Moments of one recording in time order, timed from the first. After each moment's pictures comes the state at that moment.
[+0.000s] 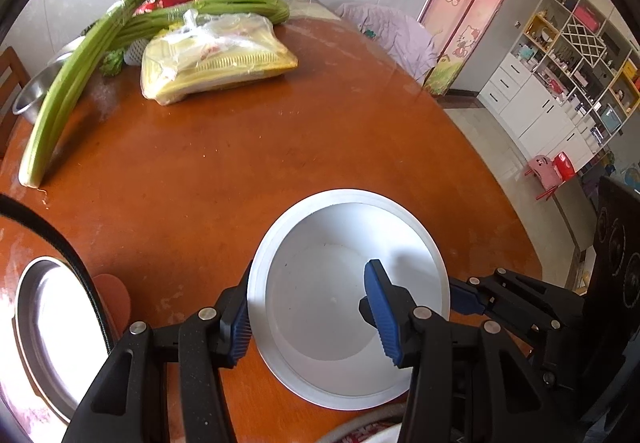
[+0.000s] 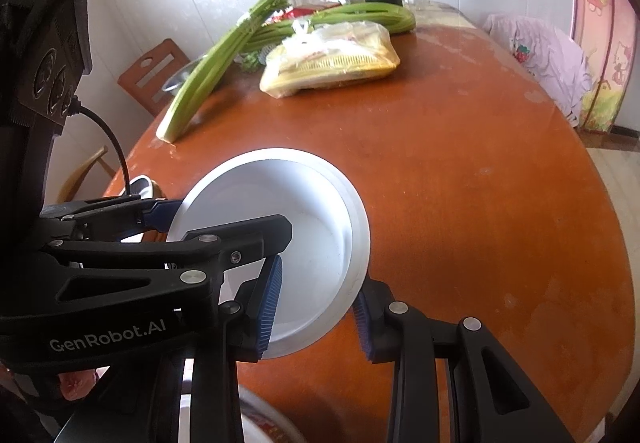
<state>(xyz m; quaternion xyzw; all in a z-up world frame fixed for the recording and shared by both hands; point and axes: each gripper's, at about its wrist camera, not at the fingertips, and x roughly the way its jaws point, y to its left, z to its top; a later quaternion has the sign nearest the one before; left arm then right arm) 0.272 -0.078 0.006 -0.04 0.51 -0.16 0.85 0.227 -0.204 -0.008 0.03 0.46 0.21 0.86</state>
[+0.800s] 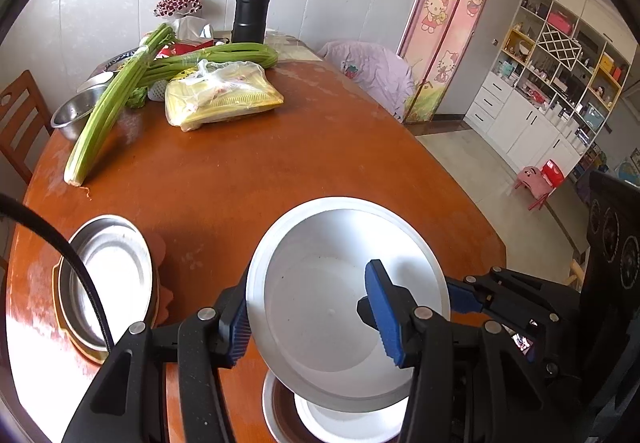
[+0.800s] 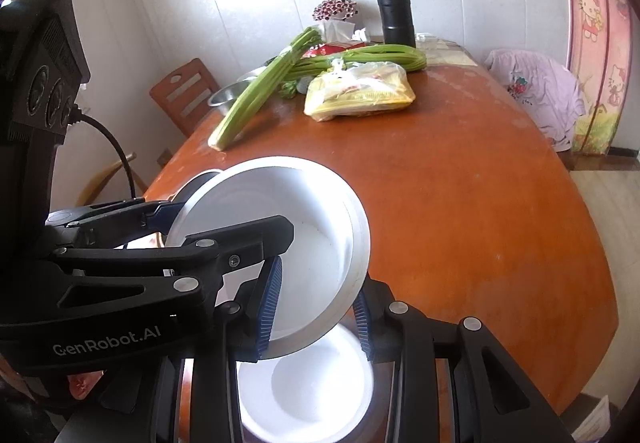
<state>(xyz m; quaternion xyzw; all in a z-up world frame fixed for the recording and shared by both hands) 0.166 -0.066 0.062 -0.03 0.44 -0.17 0.88 0.126 -0.197 0.042 0.03 0.41 0.23 0.88</state>
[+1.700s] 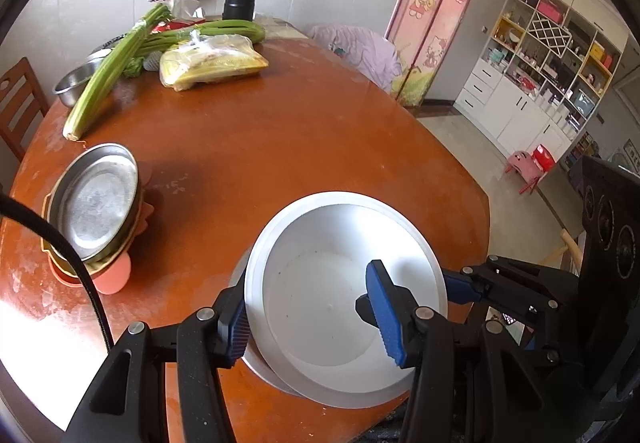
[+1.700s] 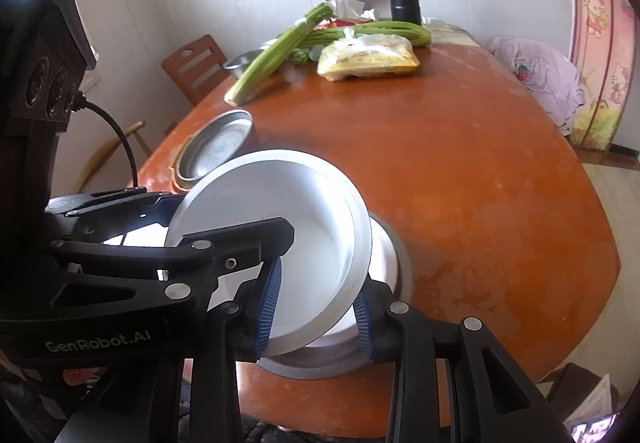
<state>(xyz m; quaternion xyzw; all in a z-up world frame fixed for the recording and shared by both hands) 0.096 -0.074 0.031 -0.03 0.46 -0.18 0.87 0.059 -0.200 0.015 0.00 0.43 0.23 0.87</state>
